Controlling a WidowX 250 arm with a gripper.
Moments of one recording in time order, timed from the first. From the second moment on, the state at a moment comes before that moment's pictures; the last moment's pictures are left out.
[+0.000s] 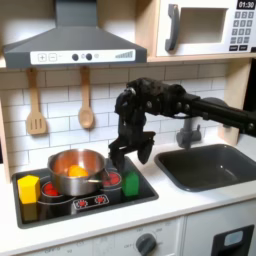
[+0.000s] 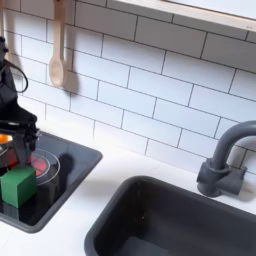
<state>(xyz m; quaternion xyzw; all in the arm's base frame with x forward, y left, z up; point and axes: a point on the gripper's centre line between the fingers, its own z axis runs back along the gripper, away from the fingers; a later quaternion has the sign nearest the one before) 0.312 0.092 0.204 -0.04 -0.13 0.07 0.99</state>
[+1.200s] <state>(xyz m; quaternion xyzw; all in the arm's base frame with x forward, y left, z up) 0.320 0.093 0.176 0.01 -0.08 0.04 1.00</state>
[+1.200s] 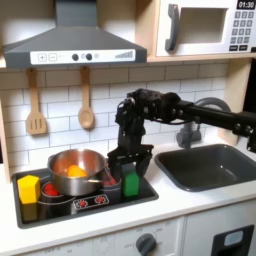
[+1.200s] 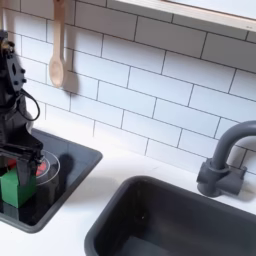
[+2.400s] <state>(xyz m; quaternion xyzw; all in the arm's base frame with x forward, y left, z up) 0.338 0.084 0.166 -0.01 -0.08 0.04 1.00</state>
